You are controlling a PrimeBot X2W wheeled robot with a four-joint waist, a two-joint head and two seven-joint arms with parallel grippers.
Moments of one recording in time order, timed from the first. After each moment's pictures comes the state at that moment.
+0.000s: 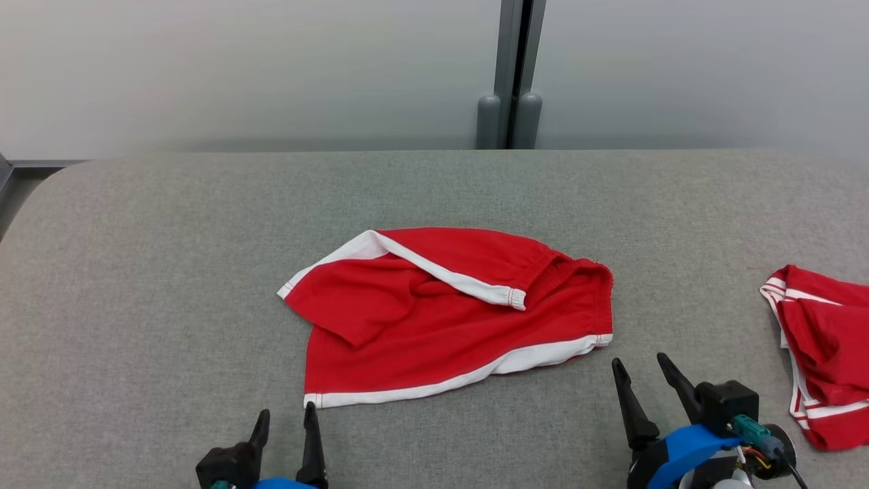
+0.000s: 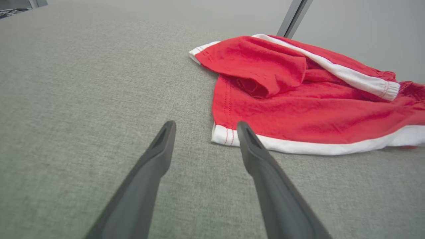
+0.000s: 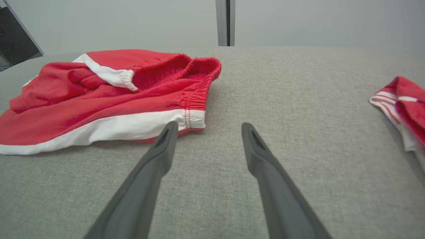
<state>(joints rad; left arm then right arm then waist) 0.00 0.05 -0.22 0.49 -0.37 0.05 -0.26 -0.17 -0.05 0.05 0.57 0.12 0.13 -0.26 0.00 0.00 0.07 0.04</state>
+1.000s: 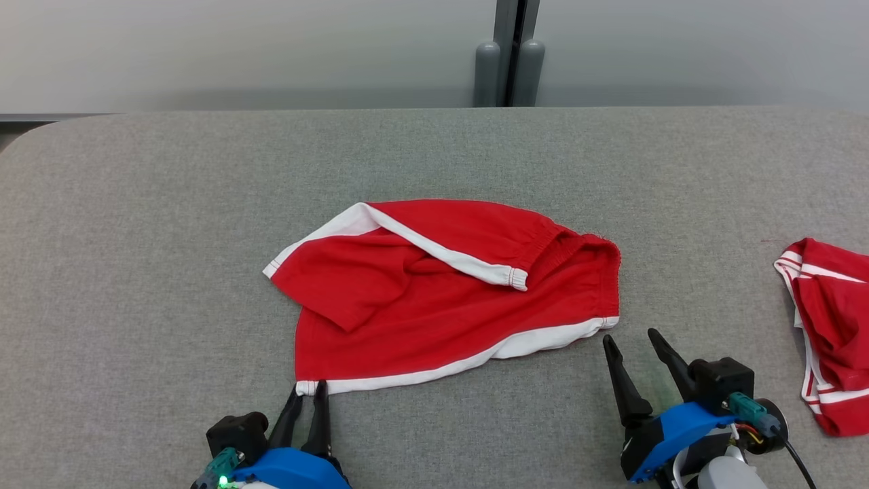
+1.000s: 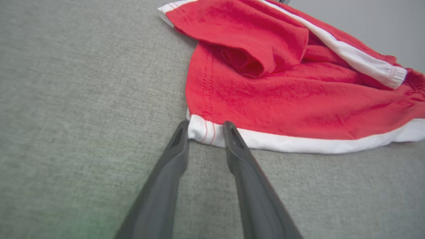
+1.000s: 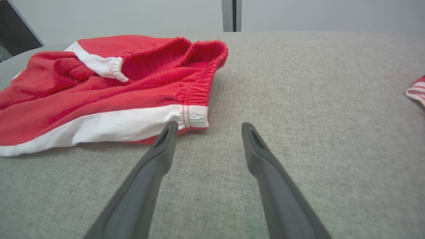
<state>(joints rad) -0.14 0.05 -0.30 0.63 -0.51 -0.04 -0.27 -0.23 -0.07 0.10 0.58 0.15 0.13 -0.26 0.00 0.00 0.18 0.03</state>
